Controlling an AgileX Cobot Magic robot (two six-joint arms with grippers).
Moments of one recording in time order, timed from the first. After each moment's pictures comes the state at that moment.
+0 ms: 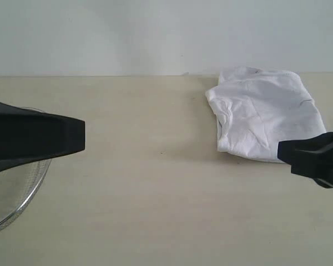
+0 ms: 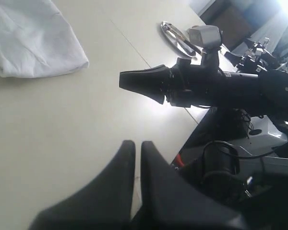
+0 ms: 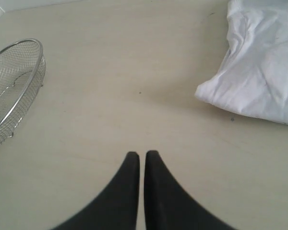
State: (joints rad) left arm -0.56 0.79 -0.65 -1.11 0.65 0.56; right arm 0.20 0.82 -0.40 0.99 0.32 -0.65
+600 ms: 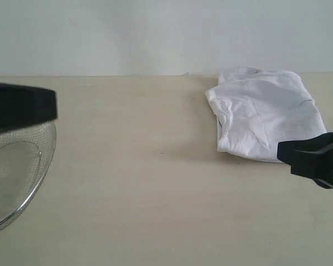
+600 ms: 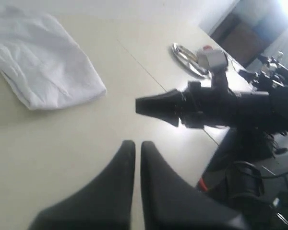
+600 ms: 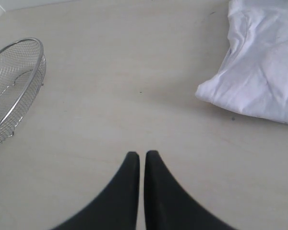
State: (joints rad) left arm -0.49 0.72 -0.65 -1.08 0.61 0.61; right arm 0.20 0.82 -0.40 0.99 0.32 -0.65
